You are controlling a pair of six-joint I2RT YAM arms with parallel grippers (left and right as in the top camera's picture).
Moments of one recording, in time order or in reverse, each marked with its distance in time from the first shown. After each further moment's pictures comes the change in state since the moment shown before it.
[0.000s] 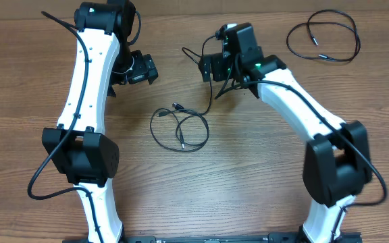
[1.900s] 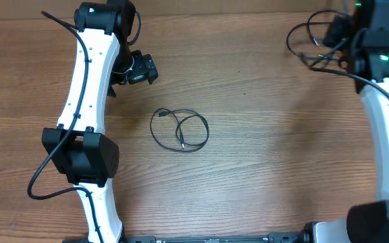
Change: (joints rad) left arm 0.000 0.000 0.000 0.000 0.000 0.000; right arm -0.465 -0.397 0.074 -0.235 0.295 0.085
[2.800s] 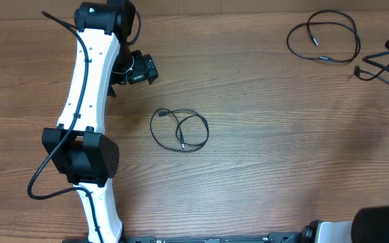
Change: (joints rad) left arm 0.000 0.000 0.000 0.000 0.000 0.000; right arm -0.266 -0.029 0.000 -0.047 0.079 0.209
